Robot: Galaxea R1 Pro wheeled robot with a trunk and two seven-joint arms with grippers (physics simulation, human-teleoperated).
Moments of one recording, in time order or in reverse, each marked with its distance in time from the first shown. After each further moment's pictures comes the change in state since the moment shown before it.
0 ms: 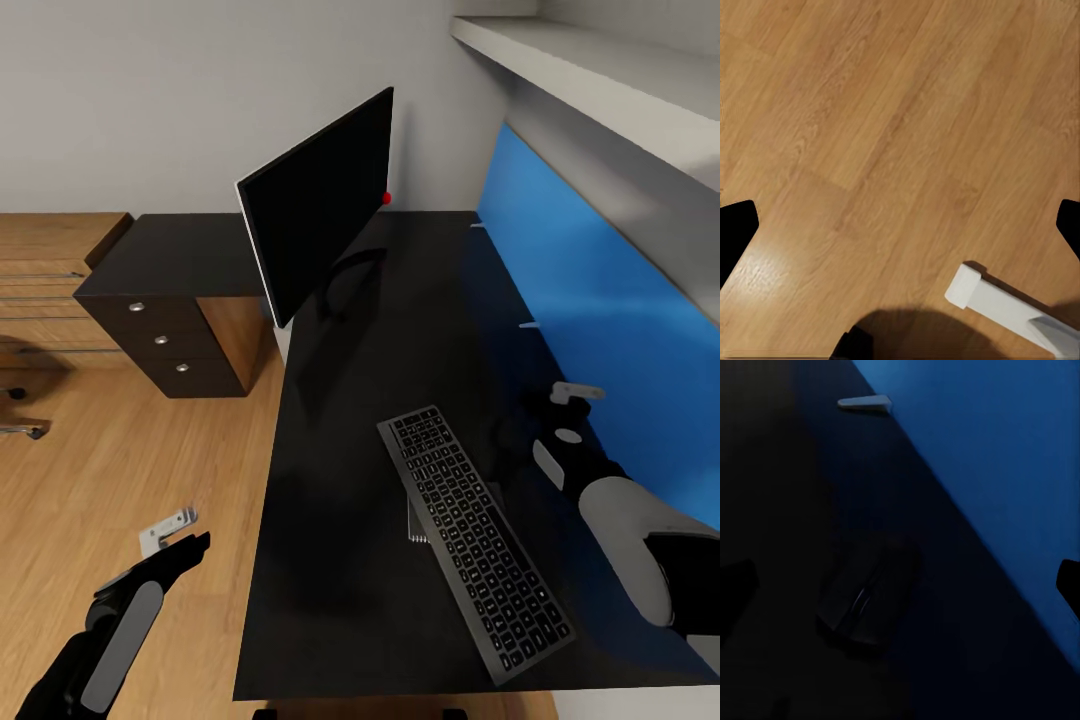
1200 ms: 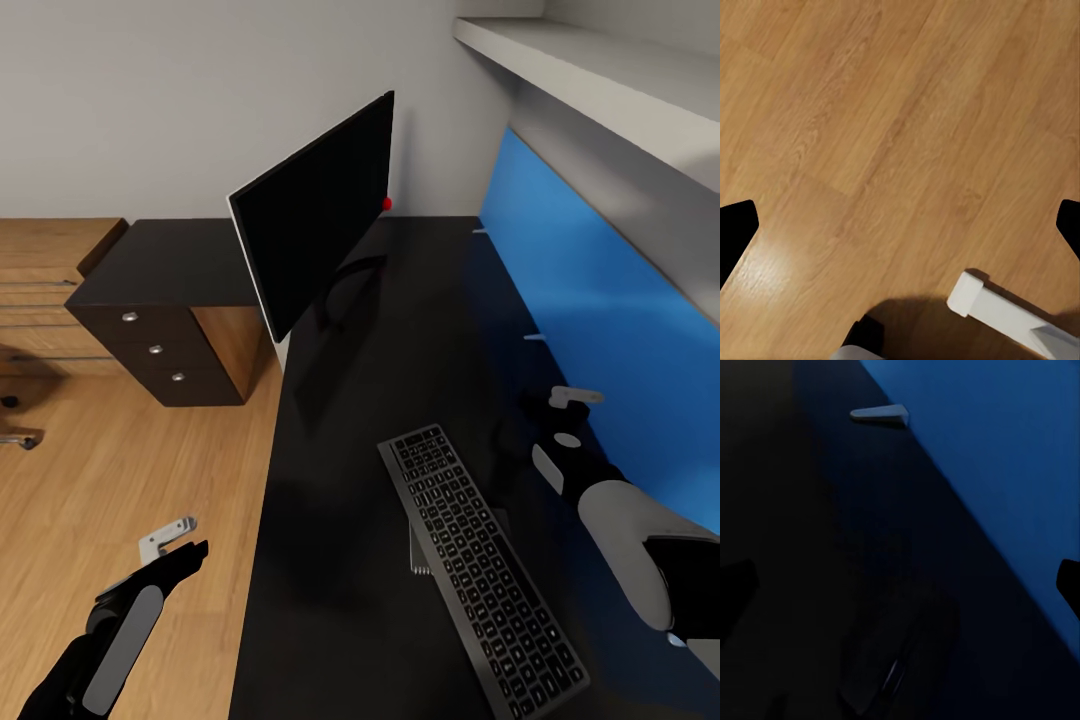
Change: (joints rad) left arm 0.000 0.004 -0.001 0.041 -0.006 -0.003 -0.001; right arm 0.011 0.003 0.000 0.004 0.003 -0.004 0.001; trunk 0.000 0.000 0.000
